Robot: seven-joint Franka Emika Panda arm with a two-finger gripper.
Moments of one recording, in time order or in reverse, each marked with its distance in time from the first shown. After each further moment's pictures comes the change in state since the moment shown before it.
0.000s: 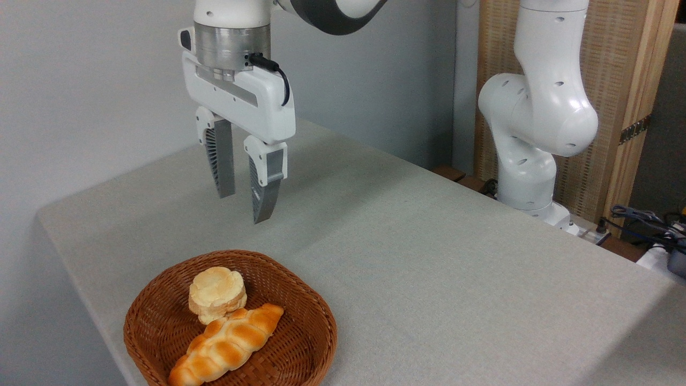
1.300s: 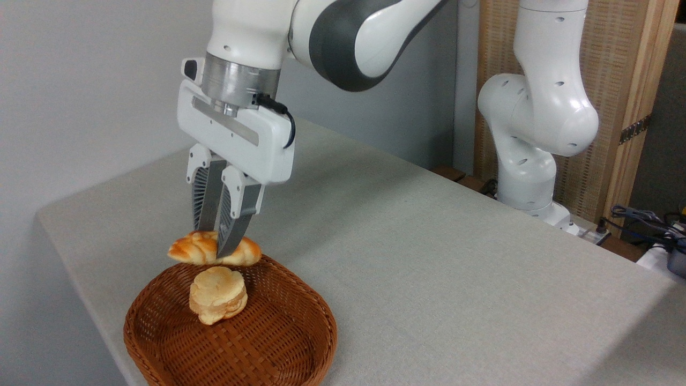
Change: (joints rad) arm 0.018 0.016 0.035 -0.153 0.000 0.430 0.001
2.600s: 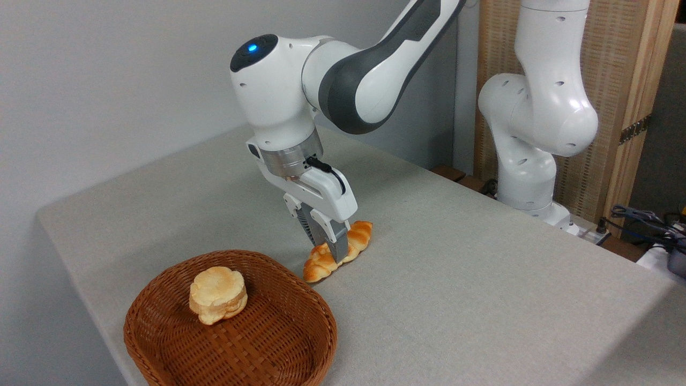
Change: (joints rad) arm -0.017 -0.027 -0.060 -0.214 0.014 -0.402 -0.009
